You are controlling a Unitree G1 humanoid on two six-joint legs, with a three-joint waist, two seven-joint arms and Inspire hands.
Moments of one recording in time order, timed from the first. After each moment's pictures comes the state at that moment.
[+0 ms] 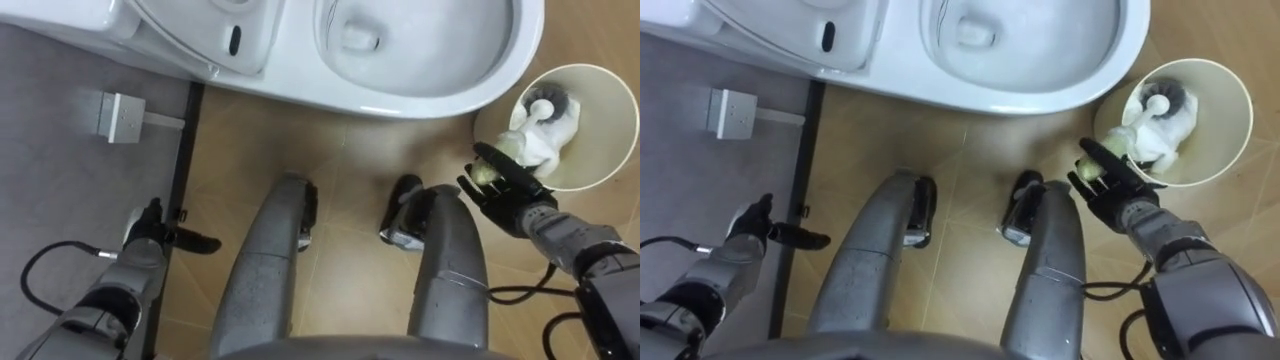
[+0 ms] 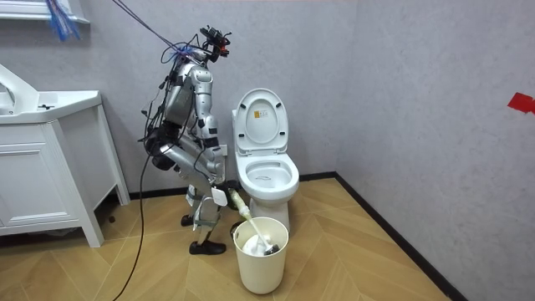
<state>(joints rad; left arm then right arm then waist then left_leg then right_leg) -0.17 0.38 -0.36 1.00 -0.28 0.14 0.25 -0.43 -0.45 0.25 1.40 1.44 0.20 0.19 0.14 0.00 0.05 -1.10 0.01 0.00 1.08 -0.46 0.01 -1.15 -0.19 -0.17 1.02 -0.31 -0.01</state>
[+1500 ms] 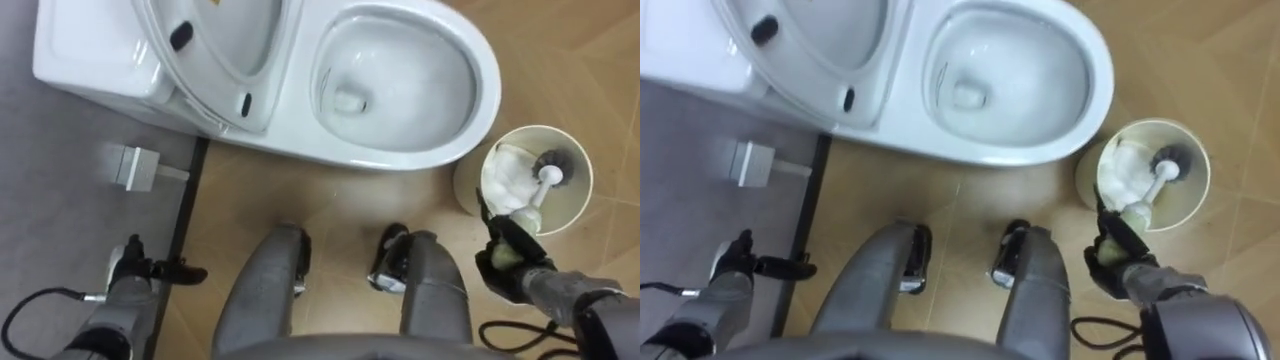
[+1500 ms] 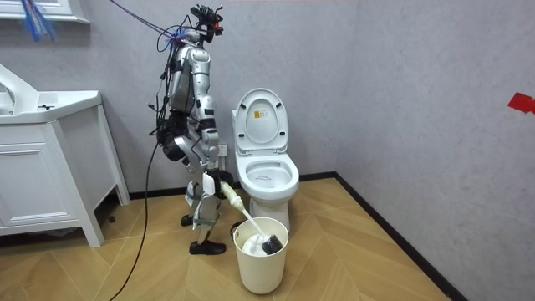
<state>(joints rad) -0.01 0.37 -0.26 0.97 -0.27 0.13 0.31 -0.28 -0.42 0.10 1.50 1.44 0.26 0.05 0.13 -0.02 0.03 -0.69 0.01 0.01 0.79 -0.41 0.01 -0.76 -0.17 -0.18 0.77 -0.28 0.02</state>
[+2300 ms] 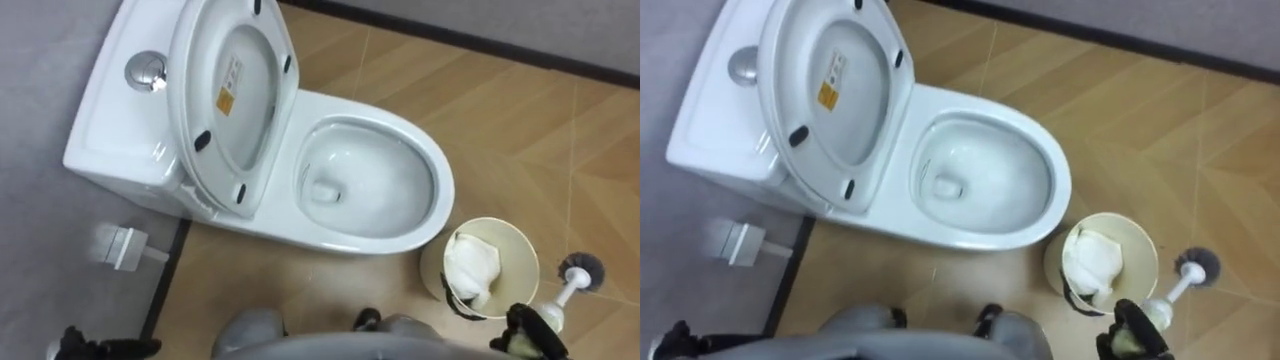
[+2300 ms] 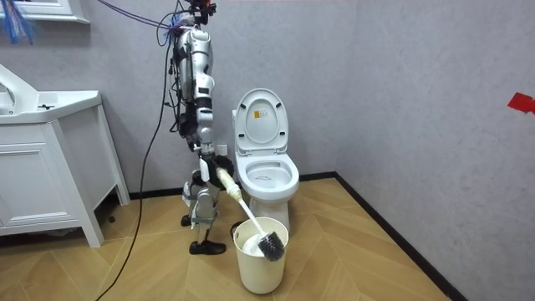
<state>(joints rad) 0.29 0.30 0.17 0.90 -0.16 0.11 0.29 0.03 -0.41 -0.20 1.54 1.34 0.26 0.13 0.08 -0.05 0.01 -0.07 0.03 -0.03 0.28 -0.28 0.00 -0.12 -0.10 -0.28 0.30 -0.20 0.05</state>
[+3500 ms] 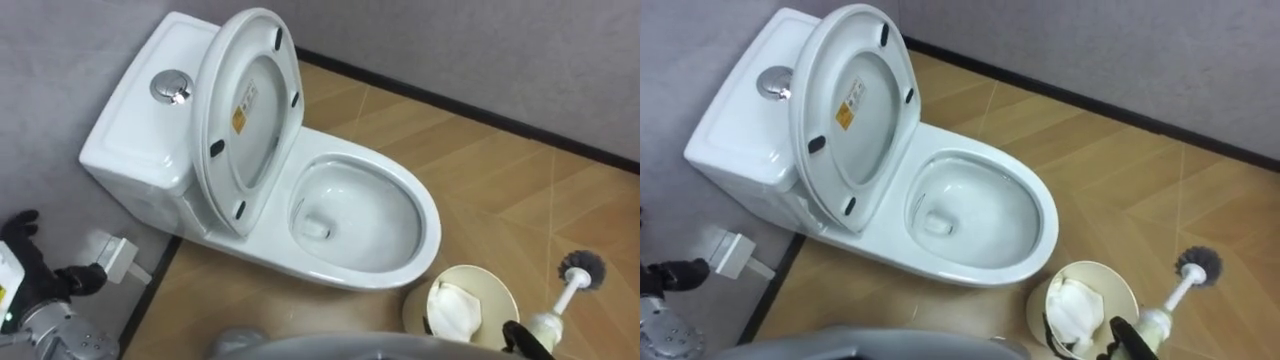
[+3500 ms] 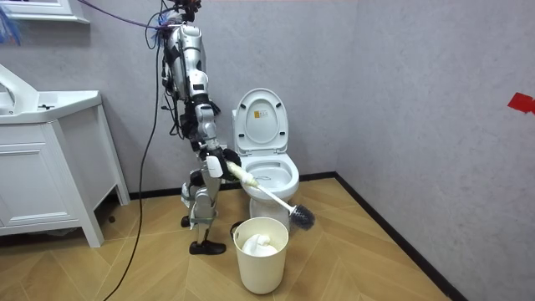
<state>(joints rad) 0.42 0.20 0.26 0.25 0.58 0.08 0.58 0.09 -0.34 -0.22 1.42 1.06 0.11 0.15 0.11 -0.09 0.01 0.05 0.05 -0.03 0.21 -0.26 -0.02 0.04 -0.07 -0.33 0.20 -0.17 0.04</state>
